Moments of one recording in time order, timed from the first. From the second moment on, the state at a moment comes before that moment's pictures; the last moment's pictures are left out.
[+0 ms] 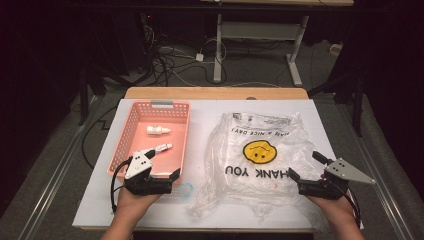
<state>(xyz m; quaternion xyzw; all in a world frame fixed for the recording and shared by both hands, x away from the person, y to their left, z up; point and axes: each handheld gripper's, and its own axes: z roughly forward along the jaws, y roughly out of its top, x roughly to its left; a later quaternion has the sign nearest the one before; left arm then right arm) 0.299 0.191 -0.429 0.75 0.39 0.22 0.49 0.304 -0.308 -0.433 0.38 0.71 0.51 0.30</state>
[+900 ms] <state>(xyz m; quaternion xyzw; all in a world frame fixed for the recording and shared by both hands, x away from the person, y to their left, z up) 0.301 0.197 -0.423 0.75 0.39 0.21 0.49 0.304 -0.318 -0.429 0.39 0.71 0.50 0.30</state>
